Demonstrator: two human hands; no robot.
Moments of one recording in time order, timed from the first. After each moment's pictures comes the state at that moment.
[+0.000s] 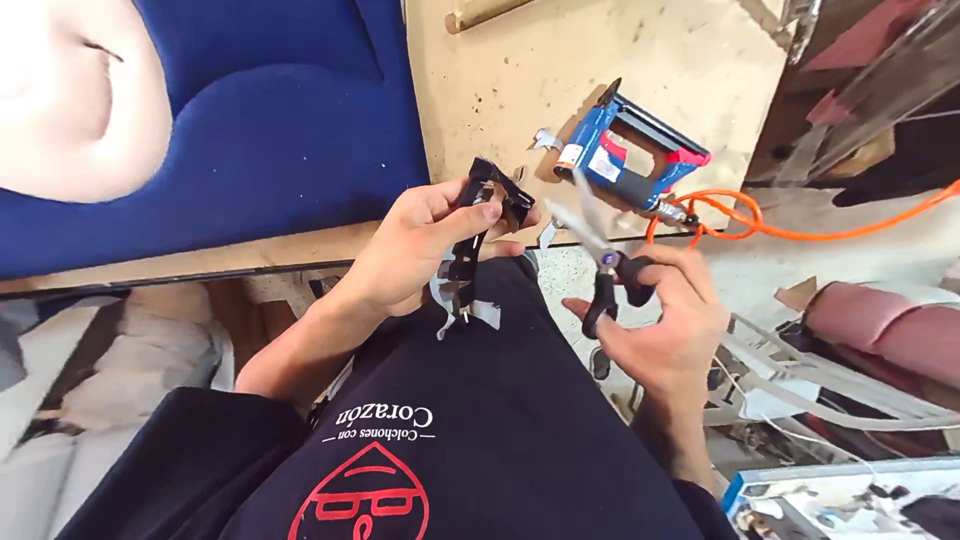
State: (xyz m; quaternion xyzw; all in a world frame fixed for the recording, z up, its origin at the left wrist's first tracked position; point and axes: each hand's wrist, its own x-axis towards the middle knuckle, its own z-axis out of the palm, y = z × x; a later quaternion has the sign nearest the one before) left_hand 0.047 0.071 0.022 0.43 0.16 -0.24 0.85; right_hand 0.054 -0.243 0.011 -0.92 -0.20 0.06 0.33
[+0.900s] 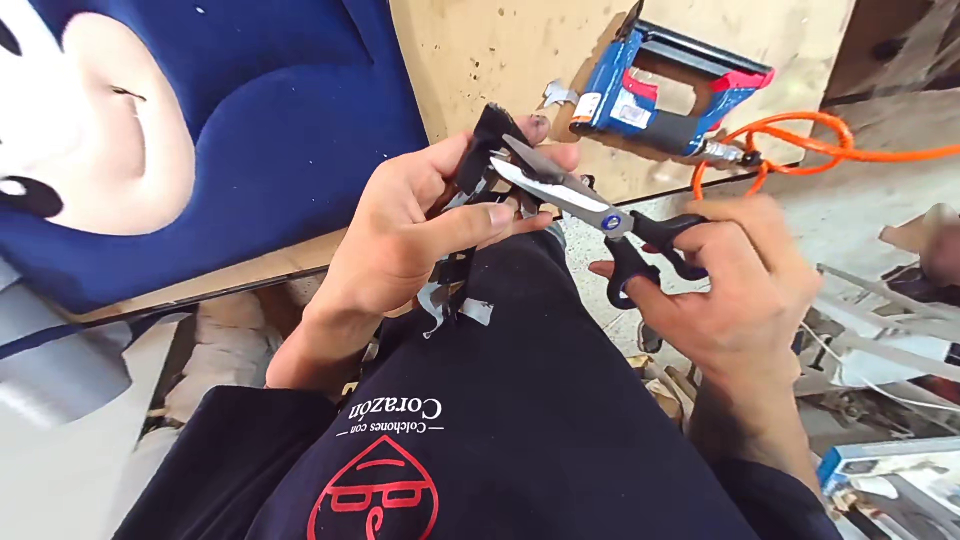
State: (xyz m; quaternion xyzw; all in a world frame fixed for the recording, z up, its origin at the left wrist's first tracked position) left_hand 0.053 0.076 0.048 0.47 0.04 -0.23 0.85; right_hand 0.057 -0.237 0.026 -0.92 -0.29 0.02 0.27
